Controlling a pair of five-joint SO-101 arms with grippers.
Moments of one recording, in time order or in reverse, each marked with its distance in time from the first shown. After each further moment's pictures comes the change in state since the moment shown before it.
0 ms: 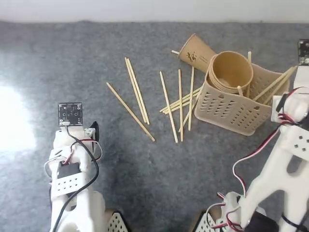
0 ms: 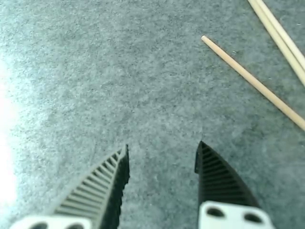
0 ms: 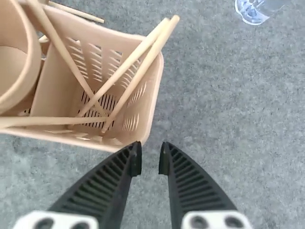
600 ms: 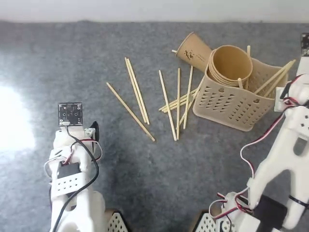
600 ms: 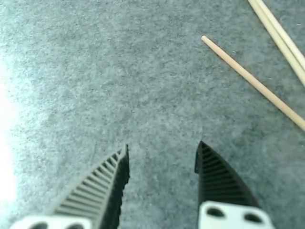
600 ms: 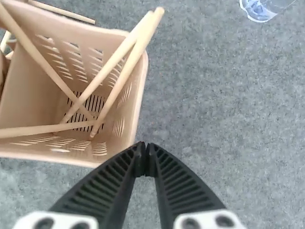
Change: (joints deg) left arm 0.0 0.0 0.0 0.0 0.0; right arm 0.2 10.8 -3.4 -4.1 -0.1
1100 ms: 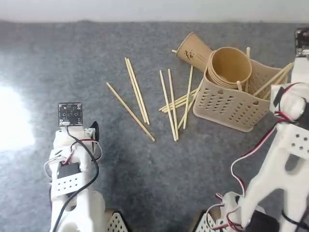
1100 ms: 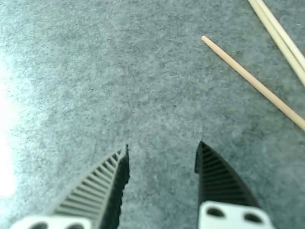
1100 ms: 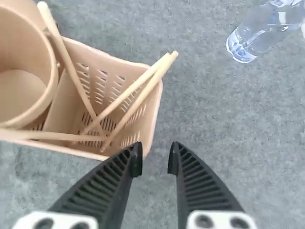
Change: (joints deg) left arm 0.0 0.0 0.0 0.0 0.0; right arm -3.3 -10.0 0.1 0.4 -1.5
